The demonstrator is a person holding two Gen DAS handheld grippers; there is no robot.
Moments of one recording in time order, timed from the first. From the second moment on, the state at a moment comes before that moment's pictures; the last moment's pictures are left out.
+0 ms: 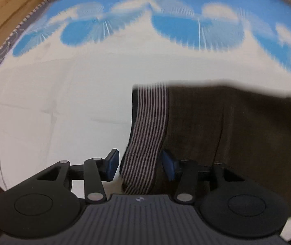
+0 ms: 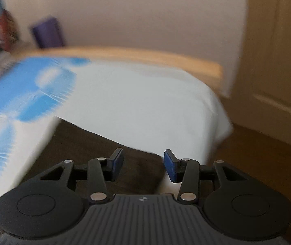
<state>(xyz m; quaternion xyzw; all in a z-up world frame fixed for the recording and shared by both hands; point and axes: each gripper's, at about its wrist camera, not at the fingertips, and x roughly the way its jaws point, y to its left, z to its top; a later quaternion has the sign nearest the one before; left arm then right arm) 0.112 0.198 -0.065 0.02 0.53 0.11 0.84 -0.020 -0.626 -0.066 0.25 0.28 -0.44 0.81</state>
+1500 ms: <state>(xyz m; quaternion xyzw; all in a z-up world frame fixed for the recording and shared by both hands) 0.156 0.121 -0.079 0.07 0.52 0.03 0.85 0.107 -0.565 -0.089 0.34 0.35 -0.27 0.83</state>
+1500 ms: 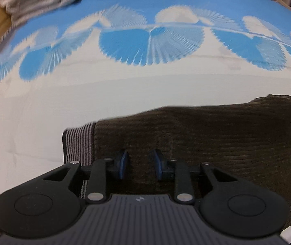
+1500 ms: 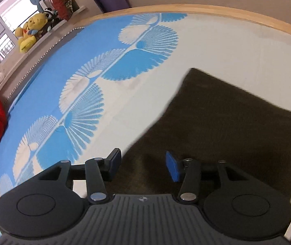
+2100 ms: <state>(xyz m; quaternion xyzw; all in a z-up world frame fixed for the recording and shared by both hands) 0.119 0.086 -0.085 0.11 0.53 -0.02 0.84 -0.035 -0.641 -0.113 0.39 0.36 -0.34 0.77</state>
